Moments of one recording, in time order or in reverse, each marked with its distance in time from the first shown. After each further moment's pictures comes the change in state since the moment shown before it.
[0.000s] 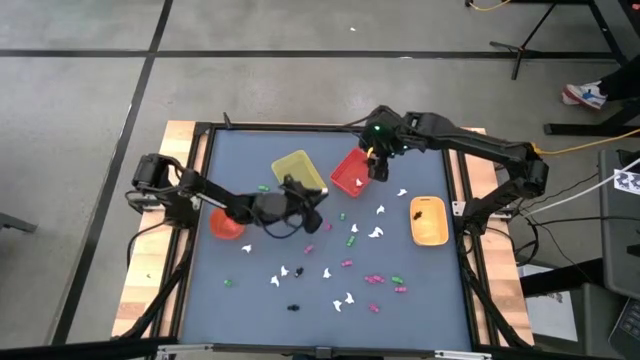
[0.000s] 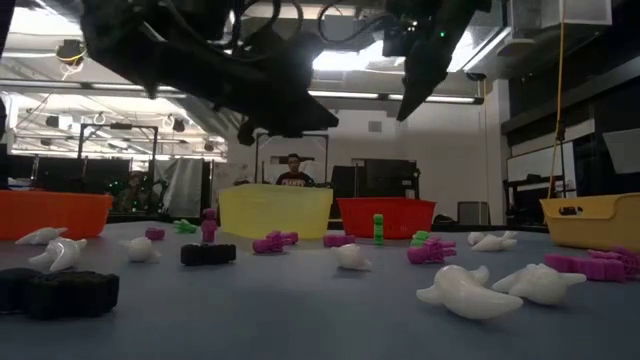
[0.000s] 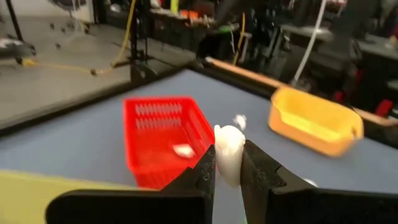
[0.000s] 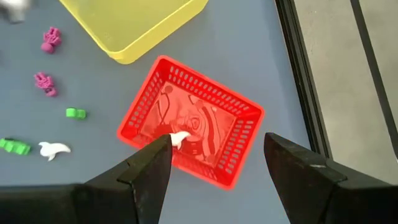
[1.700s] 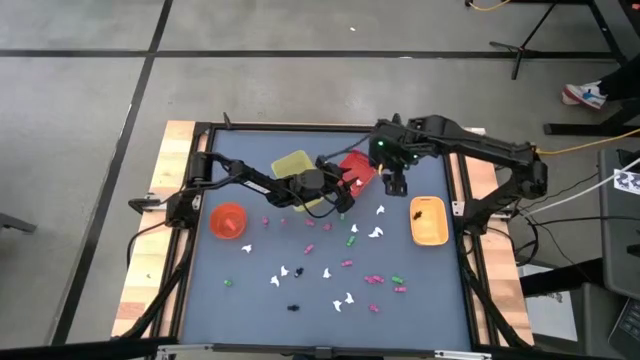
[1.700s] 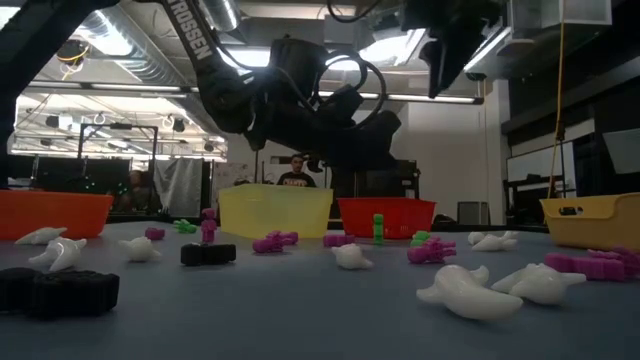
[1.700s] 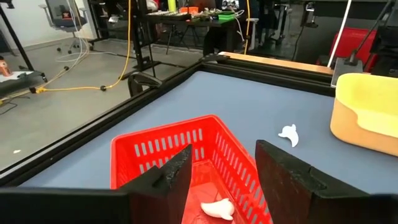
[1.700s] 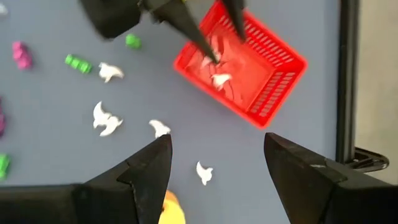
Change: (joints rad) left arm 0.215 0.391 0.380 0.007 0.198 0.226; right arm 0.142 -0.002 0.147 -0.378 0.015 -0.002
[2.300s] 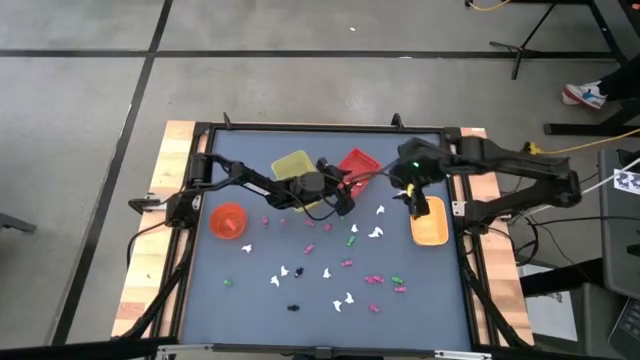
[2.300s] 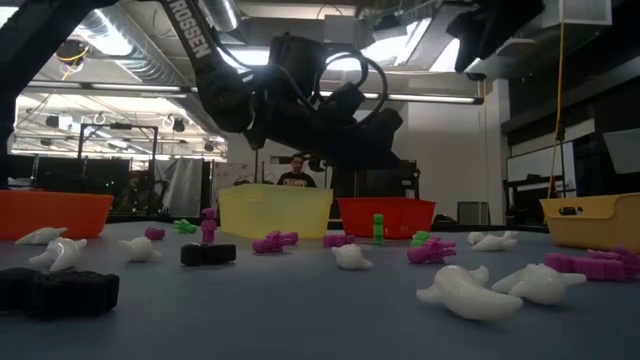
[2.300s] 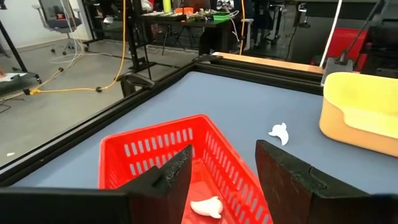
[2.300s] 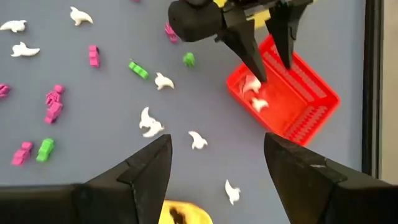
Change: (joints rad) left arm -0.022 0.000 0.000 0.002 0.002 0.001; right arm 0.138 -0.309 -0.275 0.189 -0.071 -0.011
